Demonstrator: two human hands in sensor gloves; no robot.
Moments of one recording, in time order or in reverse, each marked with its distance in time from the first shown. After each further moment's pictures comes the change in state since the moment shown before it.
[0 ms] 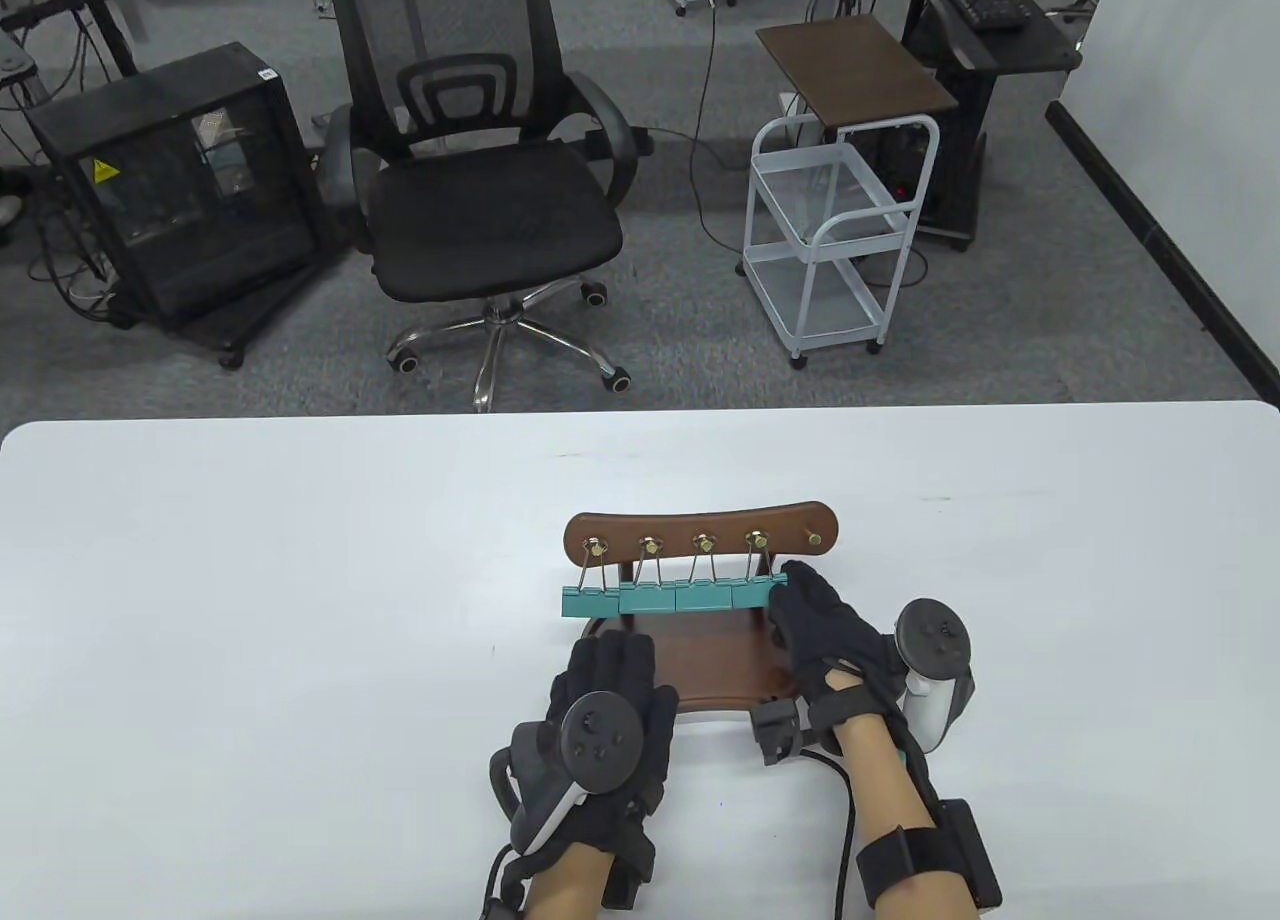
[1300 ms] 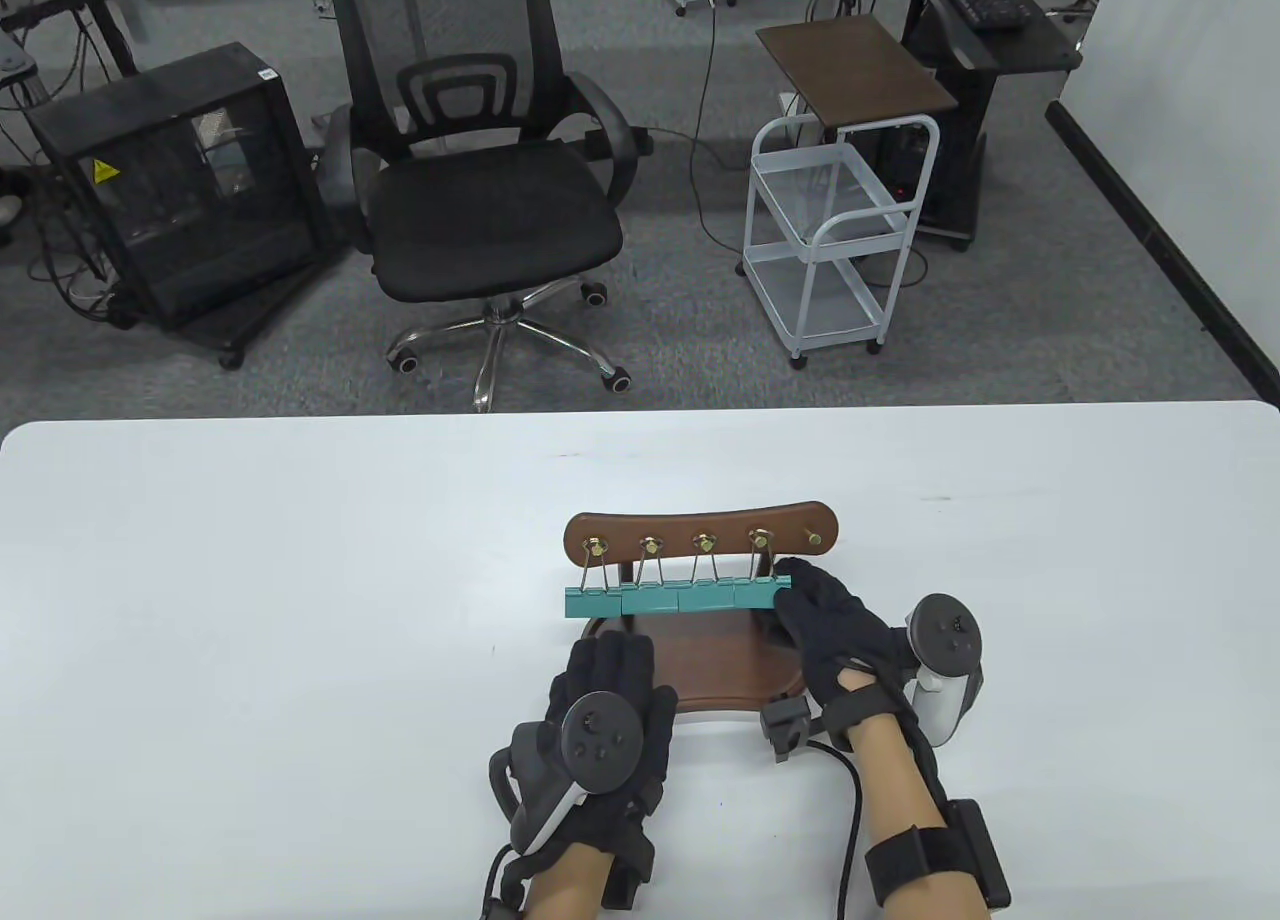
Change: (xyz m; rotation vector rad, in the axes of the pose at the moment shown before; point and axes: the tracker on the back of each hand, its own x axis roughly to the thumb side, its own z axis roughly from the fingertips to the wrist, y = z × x) left_hand 0.000 0.000 0.001 -0.002 0.003 -0.007; right_hand 0.009 -0.006 -0.002 0.040 -0.084 -0.037
